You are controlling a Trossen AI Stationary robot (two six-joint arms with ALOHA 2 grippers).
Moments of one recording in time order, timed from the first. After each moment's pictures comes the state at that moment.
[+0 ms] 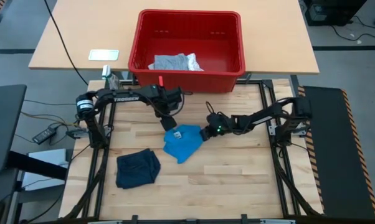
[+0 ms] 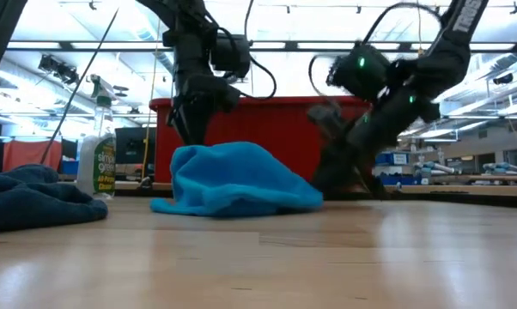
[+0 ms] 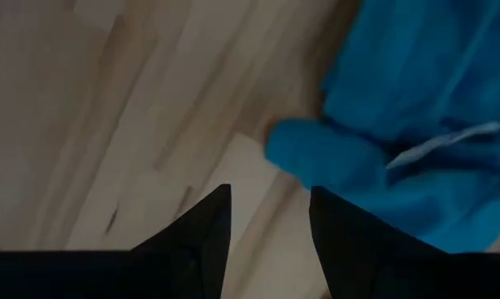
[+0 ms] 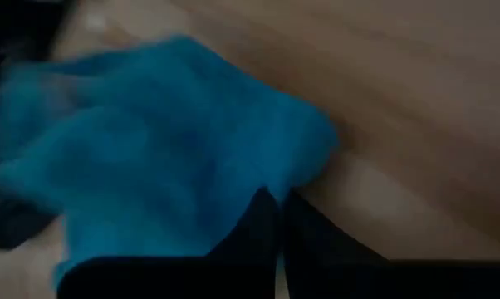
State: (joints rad) left arm 0.34 1.76 1.38 -1.03 0.08 -0.17; right arm -0.12 1.68 0.62 0.38 0.01 0.88
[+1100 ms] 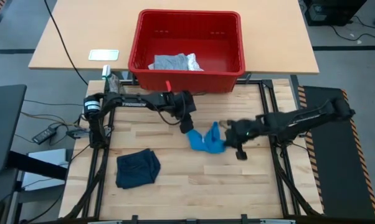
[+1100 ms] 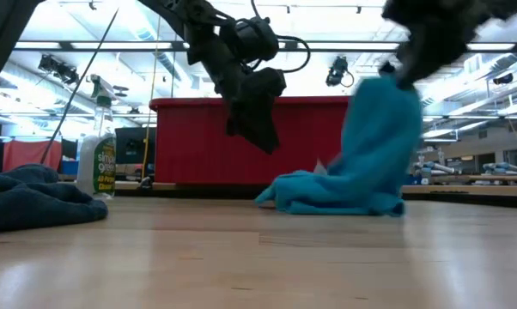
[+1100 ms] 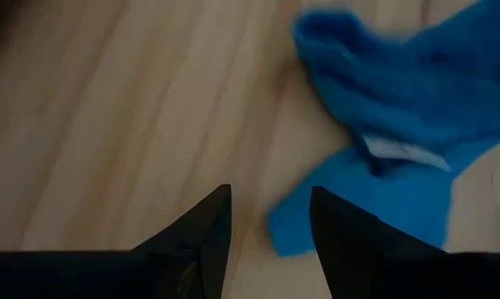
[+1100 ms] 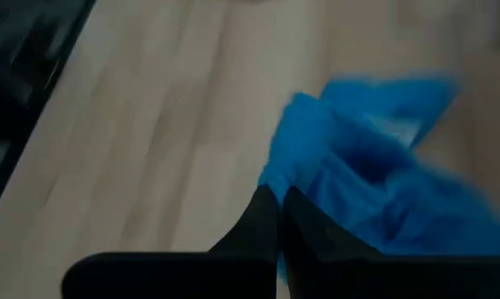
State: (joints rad) left arm 0.26 1.85 1.38 -0.47 0.11 -0.08; right arm 0.15 1.12 0.72 -0.44 -0.12 0.10
